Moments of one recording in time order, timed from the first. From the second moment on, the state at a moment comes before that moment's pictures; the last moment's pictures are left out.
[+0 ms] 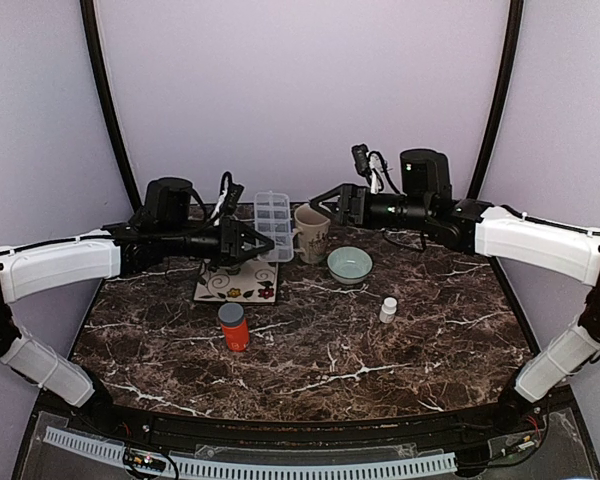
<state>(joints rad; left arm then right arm) -0.63 1.39 0.99 0.00 0.61 -0.71 0.73 1.49 1.20 0.04 -0.36 0.54</state>
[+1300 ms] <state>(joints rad) -0.58 1.54 0.98 0.34 1.03 -0.85 0.71 1.61 1.07 0.40 -0.79 0.89</state>
